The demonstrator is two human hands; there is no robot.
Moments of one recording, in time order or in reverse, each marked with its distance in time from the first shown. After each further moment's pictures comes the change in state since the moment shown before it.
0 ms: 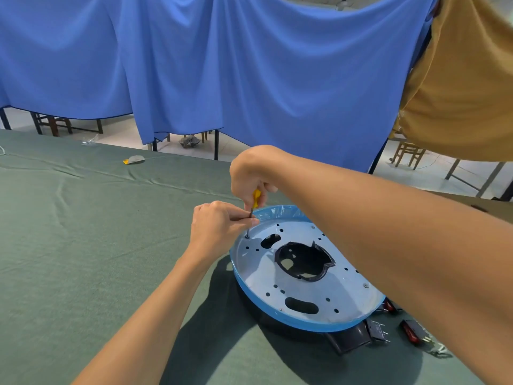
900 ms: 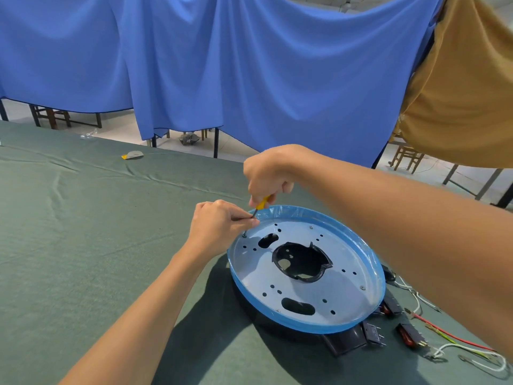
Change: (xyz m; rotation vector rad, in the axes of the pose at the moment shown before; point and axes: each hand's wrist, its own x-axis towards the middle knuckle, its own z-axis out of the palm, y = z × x) left_hand 0.003 0.000 0.000 0.014 -0.072 0.024; right_hand -0.010 0.027 0.013 0.059 0.141 -0.063
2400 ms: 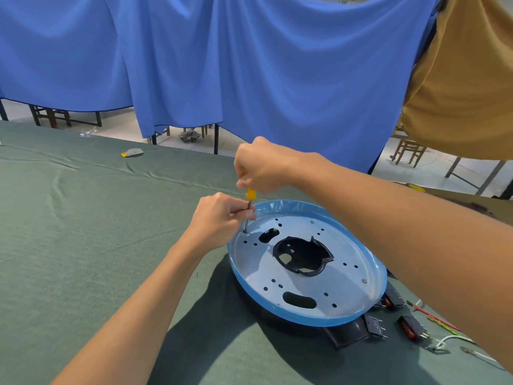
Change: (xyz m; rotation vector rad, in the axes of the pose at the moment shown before) left_hand 0.002 0.000 -0.005 0.009 -0.084 0.007; right_hand 0.003 0.005 0.015 0.139 0.406 -0.125
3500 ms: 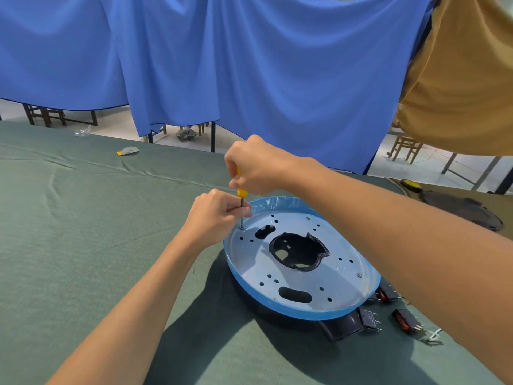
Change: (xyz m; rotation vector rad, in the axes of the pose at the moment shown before) left_hand 0.000 0.003 0.001 -0.011 0.002 -0.065; right_hand -0.009 -0.004 0.007 0.080 0.069 -0.033
